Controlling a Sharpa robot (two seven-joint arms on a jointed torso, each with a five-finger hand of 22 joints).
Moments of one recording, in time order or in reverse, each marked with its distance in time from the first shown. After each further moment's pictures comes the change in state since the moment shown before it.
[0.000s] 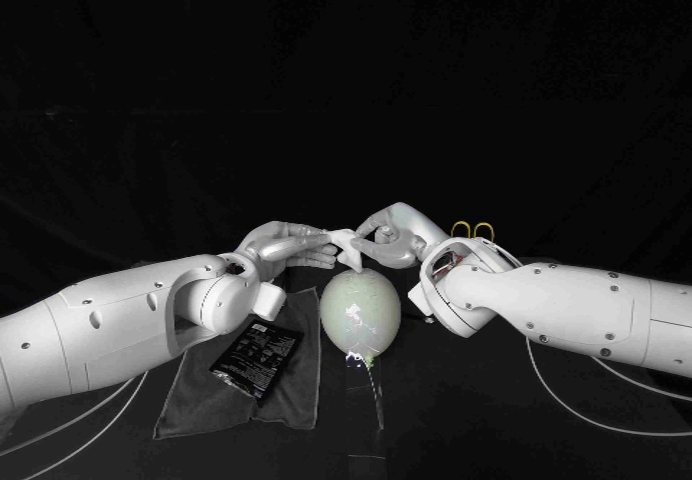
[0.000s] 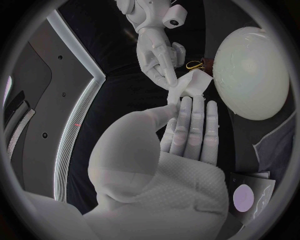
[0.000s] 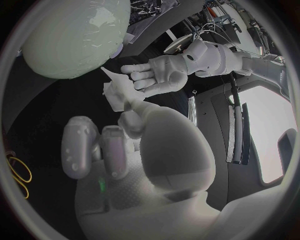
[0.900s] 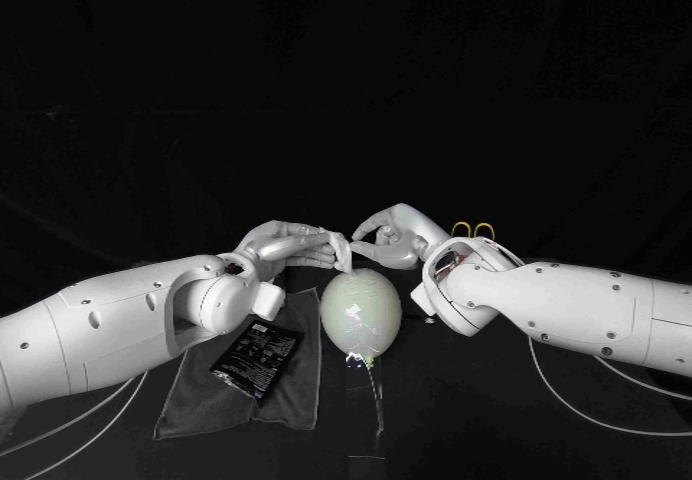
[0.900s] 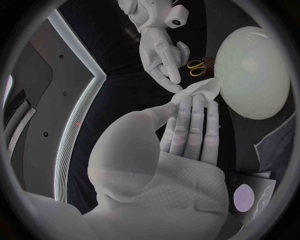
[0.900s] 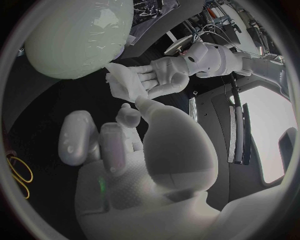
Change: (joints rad) left arm 0.000 -0.003 0.000 0.000 0.008 0.004 0.011; left_hand -0.004 -0.011 -0.031 0.000 0.000 0.015 -0.014 0.007 0.000 0.029 -0.014 0.007 0.002 0.000 0.000 0.008 0.007 -0.001 0.007 0.007 -0.011 -0.010; right arm 0.001 -0.004 0.000 -0.010 0.005 0.024 0.003; right_hand -0.092 -0.090 -0.060 0.024 0.005 -0.136 0.071 -0.090 -0.029 -0.092 0.056 -0.126 -0.088 0.002 0.034 -0.066 0.001 0.017 -0.043 0.036 -0.128 -0.001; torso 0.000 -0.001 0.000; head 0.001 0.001
